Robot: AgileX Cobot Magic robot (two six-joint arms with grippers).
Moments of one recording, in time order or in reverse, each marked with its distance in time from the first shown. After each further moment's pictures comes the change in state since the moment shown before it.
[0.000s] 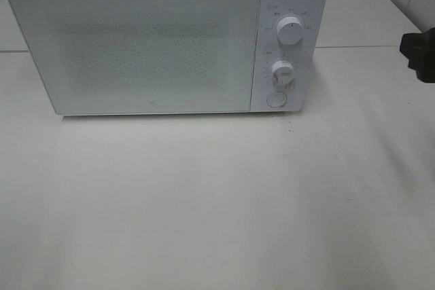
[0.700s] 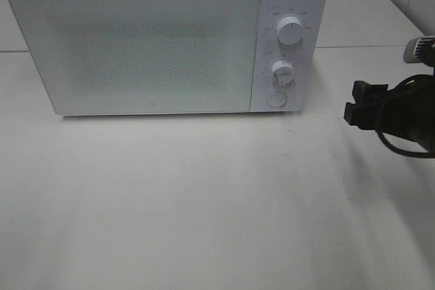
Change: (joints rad) left arm 0.000 0.000 0.000 0.000 0.000 0.000; right arm 0.415 0.382 0.138 0.716 -0.591 -0.425
